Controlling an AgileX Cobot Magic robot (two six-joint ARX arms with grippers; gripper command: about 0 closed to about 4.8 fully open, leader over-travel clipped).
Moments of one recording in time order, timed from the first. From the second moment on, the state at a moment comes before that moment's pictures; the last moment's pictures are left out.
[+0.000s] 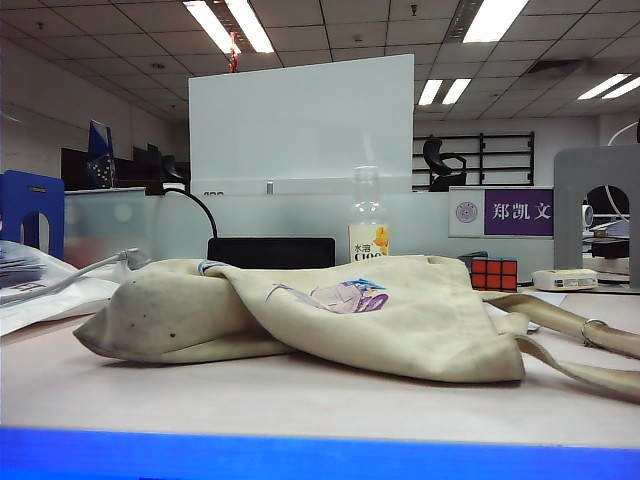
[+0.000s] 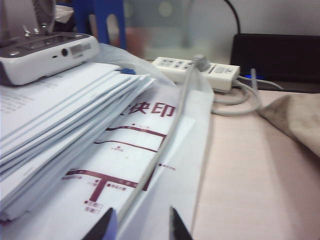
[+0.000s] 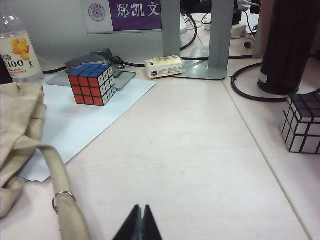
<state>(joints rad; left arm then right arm) -0.15 0.00 0.01 -0.10 -0.25 0.03 -0.16 0.00 0.01 -0.12 -0.05 0.07</state>
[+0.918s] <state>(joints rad) -0.17 0.13 0.09 0.26 0.08 -0.18 -0.16 0.00 0.01 -0.06 -0.23 0.39</state>
